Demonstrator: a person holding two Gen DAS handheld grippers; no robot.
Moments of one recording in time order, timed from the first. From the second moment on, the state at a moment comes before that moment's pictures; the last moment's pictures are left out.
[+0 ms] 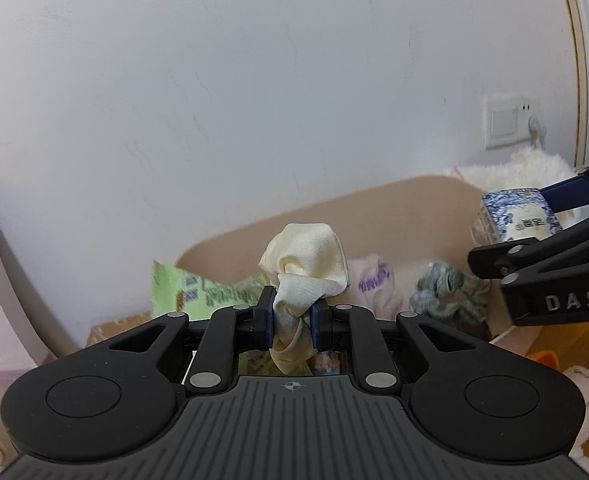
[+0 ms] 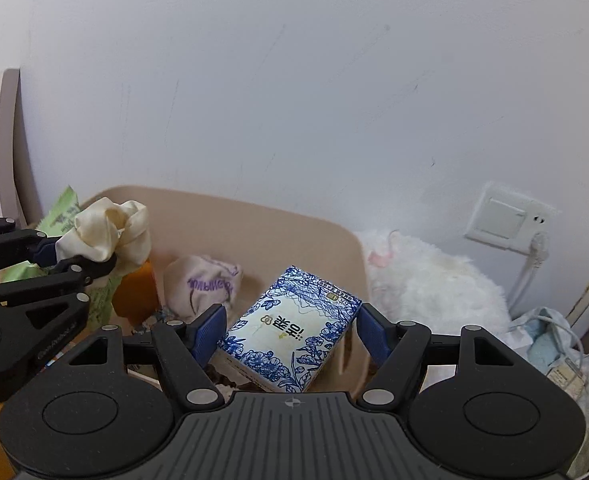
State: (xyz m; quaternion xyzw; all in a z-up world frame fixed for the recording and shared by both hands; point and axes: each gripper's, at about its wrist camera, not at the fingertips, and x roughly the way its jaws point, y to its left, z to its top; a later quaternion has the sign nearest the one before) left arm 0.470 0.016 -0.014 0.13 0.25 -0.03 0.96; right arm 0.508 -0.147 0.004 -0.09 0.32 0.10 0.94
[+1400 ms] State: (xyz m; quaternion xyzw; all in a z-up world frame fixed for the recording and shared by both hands) left arm 0.331 0.077 -0.021 0.04 0.24 0.00 0.97; right arm 0.396 -0.211 0.038 -0.07 0.25 0.11 0.96
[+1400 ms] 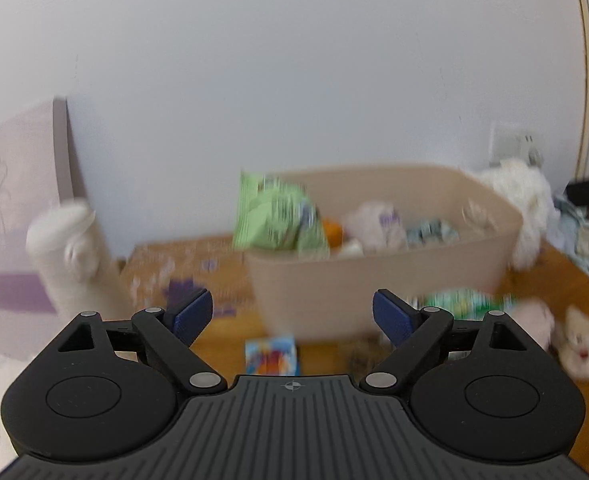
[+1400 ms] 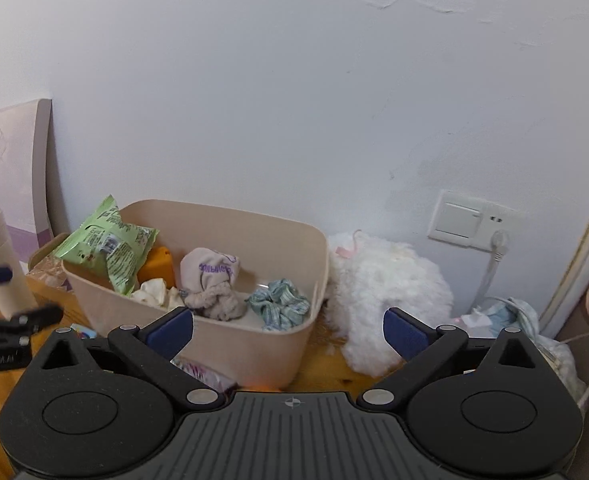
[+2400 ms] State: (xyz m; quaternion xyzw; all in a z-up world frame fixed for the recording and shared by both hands) left arm 0.309 0.088 -0.088 0.03 0.32 0.04 0.95; right arm 0.329 -0.280 -0.063 -0.06 0.28 0.06 0.96
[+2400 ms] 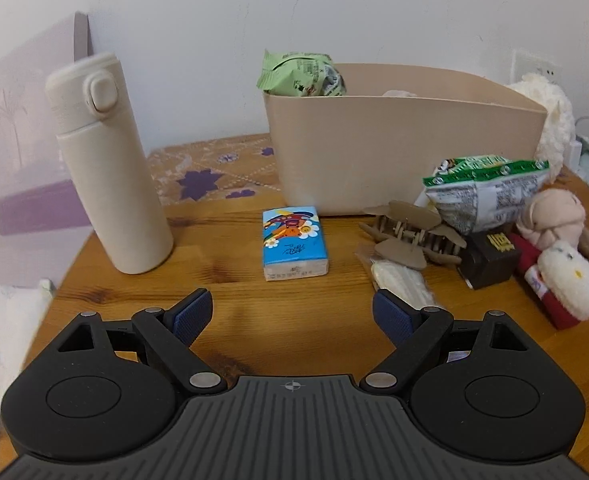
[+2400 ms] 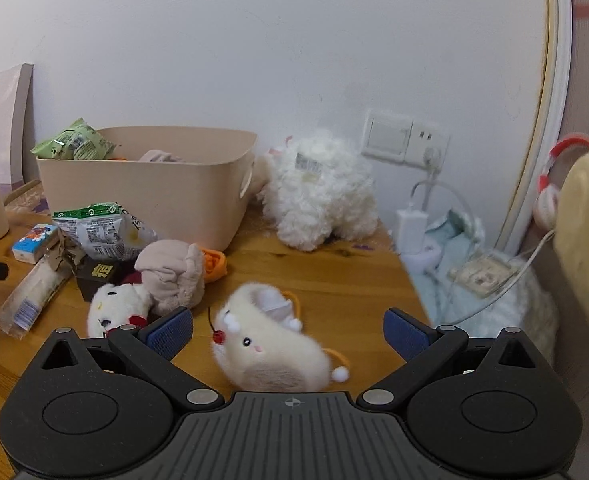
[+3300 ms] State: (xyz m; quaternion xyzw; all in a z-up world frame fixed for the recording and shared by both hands) left arm 0.390 0.106 -0.122 -0.01 0.32 0.05 0.95; right arm 0.378 -0.251 -0.115 -0.12 0.34 0.07 0.93
